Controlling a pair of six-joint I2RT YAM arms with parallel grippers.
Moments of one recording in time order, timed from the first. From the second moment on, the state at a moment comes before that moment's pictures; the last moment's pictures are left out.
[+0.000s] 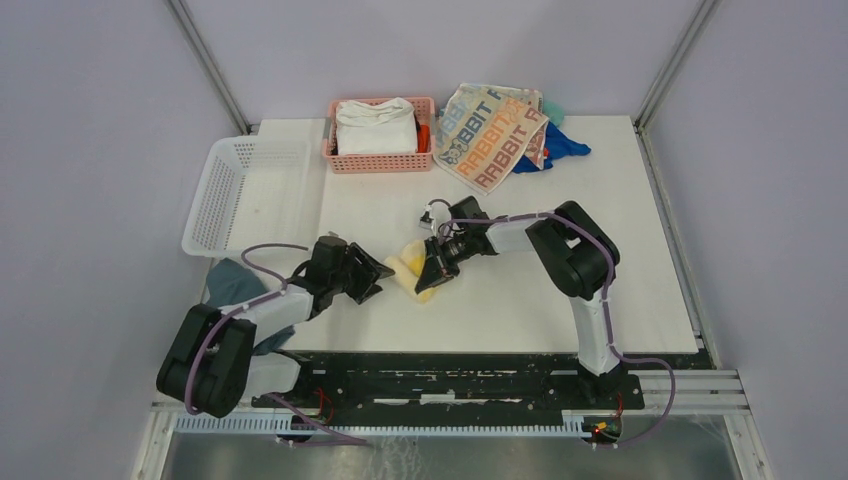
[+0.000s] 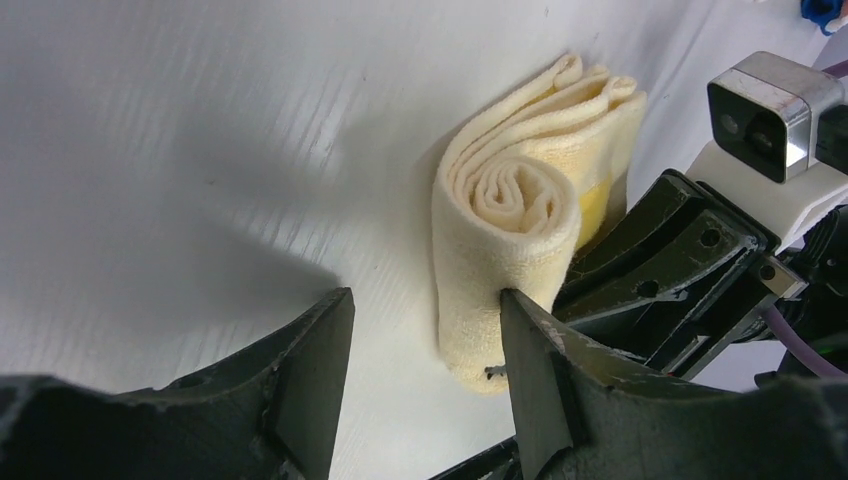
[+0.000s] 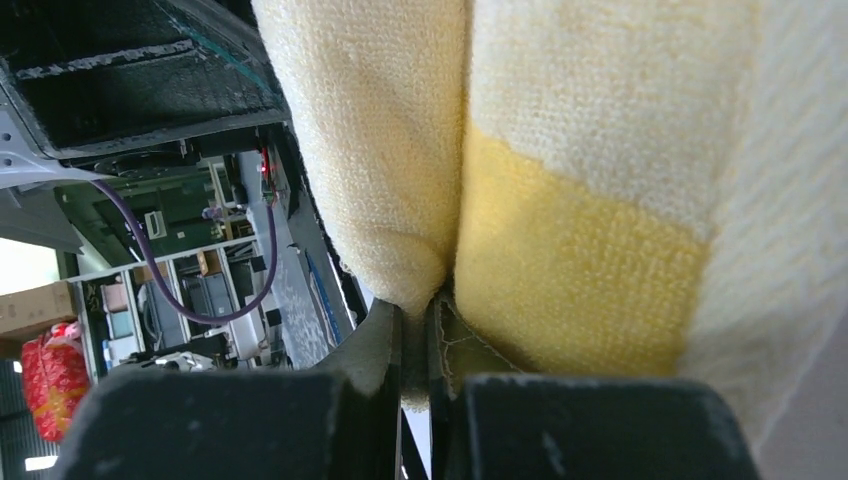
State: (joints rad) left arm -0.36 1.24 0.38 0.07 0.19 -1.14; right arm 0.63 2.11 1.16 -0.05 -0.98 0.42
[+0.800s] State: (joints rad) left arm -0.40 1.44 0.48 0.16 0.21 -1.18; right arm 0.71 1.82 1.17 -0.36 -0.44 0.22
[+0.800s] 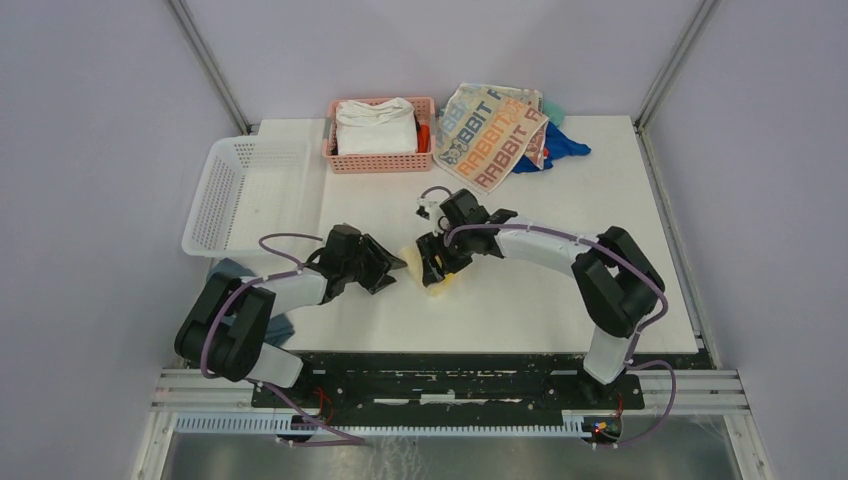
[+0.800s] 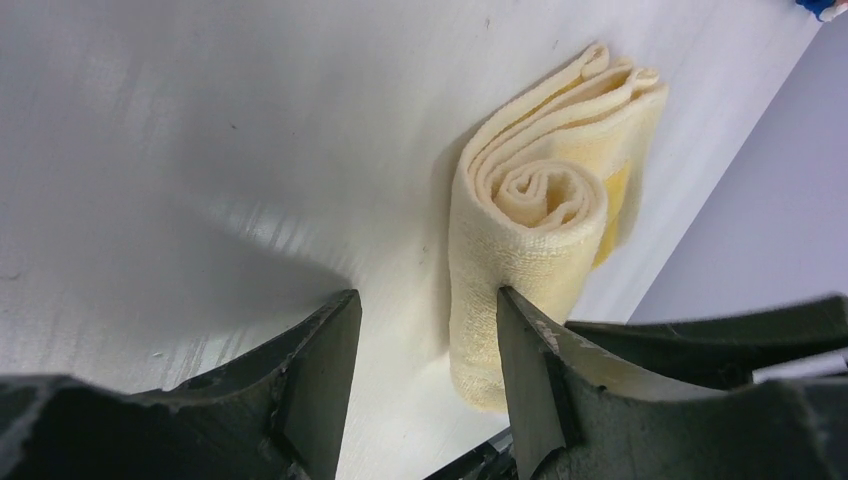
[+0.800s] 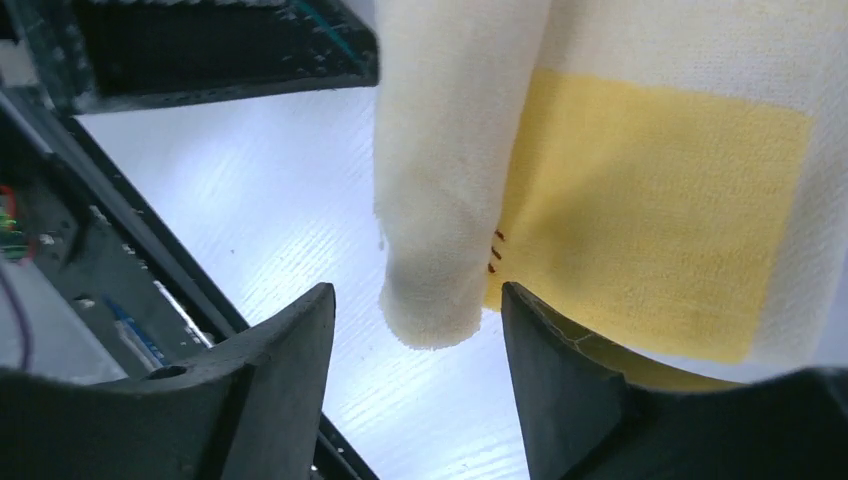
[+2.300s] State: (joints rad) left arm -0.41 1.17 0.41 0.01 0.13 -1.20; right arm 0.87 1.89 1.22 -0.30 -0.33 0.01
